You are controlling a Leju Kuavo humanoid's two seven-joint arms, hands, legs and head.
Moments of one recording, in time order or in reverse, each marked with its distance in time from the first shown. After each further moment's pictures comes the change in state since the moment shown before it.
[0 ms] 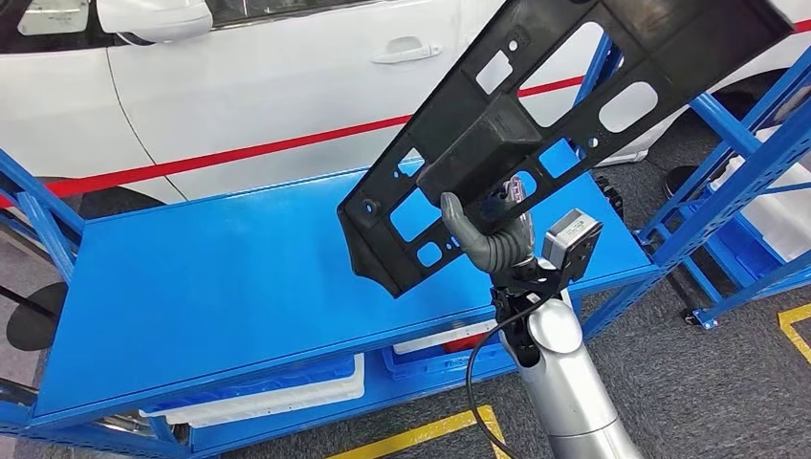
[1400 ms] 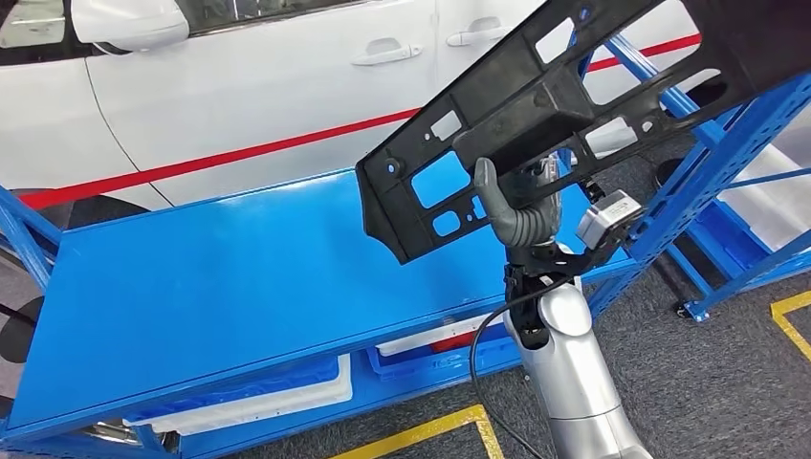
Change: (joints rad) left arm -0.002 -0.002 0.000 0.000 0.002 0.014 0.002; right arm -0.051 0.024 -0.058 0.020 -0.068 -0.057 -0.041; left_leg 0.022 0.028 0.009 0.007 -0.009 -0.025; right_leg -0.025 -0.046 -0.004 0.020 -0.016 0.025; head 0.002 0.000
